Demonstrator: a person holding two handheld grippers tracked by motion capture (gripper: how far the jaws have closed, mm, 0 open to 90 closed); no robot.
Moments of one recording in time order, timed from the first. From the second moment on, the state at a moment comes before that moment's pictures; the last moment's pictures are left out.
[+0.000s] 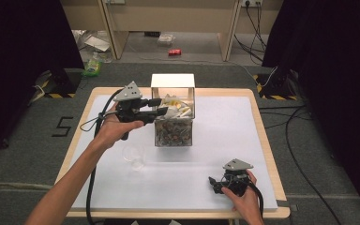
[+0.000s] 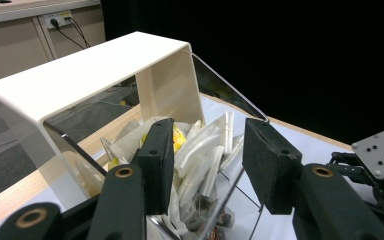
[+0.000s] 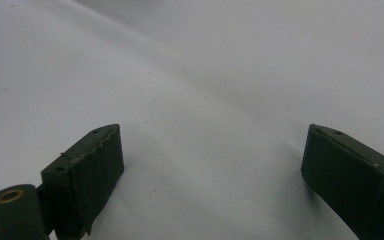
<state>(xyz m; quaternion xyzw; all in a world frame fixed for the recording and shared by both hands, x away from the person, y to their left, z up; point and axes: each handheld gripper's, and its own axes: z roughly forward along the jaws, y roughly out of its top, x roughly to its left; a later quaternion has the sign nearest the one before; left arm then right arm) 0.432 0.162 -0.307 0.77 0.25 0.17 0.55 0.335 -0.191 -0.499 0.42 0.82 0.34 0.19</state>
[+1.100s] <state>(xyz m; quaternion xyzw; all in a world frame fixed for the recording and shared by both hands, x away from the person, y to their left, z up) 0.453 0.151 -0.320 0.78 0.27 0.15 0.54 0.335 -0.191 -0.499 0.42 0.82 0.34 0.19</state>
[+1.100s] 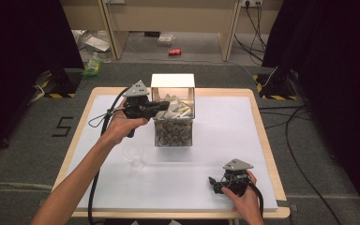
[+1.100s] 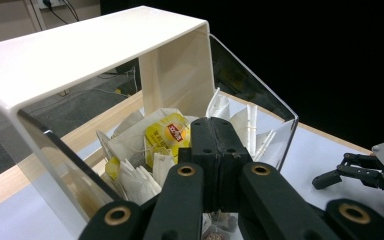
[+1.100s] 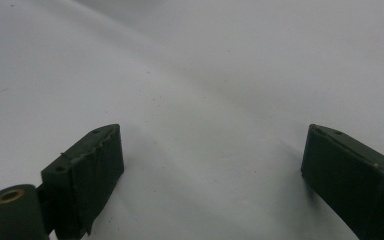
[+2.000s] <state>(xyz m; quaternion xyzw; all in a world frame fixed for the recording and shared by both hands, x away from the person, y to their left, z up) 0.423 0.177 -0.265 0.74 0.24 0.17 0.61 0.335 -0.191 -0.499 0.42 0.82 0.34 0.19</state>
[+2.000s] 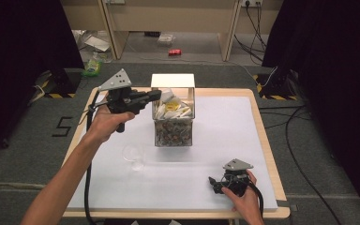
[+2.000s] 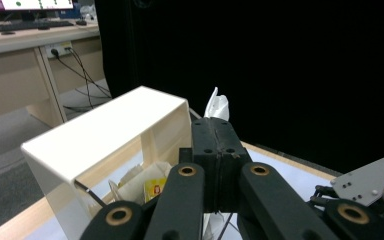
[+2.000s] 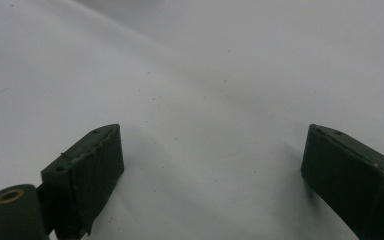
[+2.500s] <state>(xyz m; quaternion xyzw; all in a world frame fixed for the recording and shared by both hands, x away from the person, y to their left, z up) 0.400 0.196 -0.252 0.73 0.22 0.16 0.62 0.335 -0.191 -0.499 0.42 0.82 0.34 0.18</state>
